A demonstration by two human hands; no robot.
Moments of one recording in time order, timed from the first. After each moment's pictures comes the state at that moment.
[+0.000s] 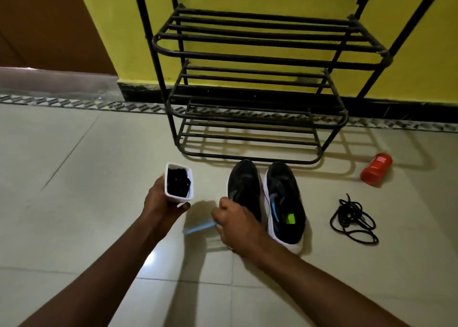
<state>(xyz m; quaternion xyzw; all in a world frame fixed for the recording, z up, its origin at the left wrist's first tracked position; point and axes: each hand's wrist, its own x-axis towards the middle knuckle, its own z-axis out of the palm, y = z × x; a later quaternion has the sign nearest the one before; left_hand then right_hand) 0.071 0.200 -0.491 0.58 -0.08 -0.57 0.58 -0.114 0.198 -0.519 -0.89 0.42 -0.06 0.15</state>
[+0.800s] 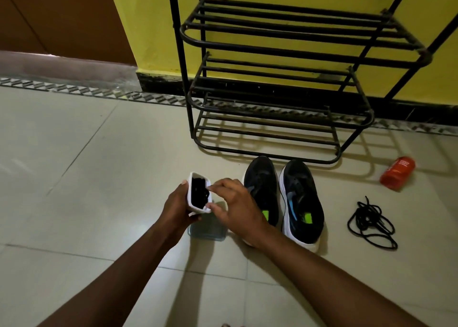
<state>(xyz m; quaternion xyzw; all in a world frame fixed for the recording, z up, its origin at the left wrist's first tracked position) 0.085 0.224 -0.524 0.61 -0.14 -0.59 0.51 -0.074 0.182 -0.526 -0.85 0.40 -0.26 0.22</state>
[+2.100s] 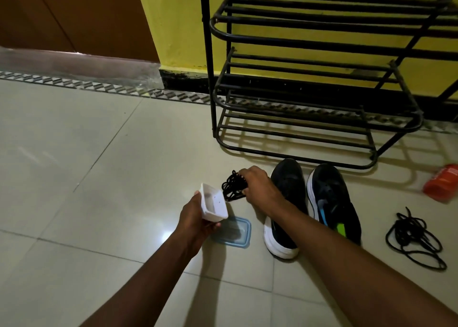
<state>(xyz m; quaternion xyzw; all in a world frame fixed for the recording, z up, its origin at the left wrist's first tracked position) 0.102 0.223 -0.550 0.60 0.01 -0.59 0.53 -0.046 0.104 -0.558 -0.84 0.49 -0.05 0.24</state>
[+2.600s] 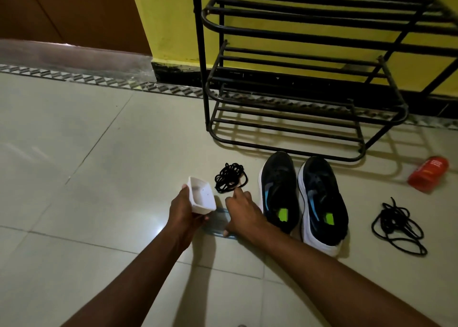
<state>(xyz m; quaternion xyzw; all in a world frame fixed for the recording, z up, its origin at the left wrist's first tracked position) 0.102 0.232 -0.549 0.63 0.01 -0.55 0.55 -0.040 0.177 -0.569 -0.84 0.48 0.13 0.20</state>
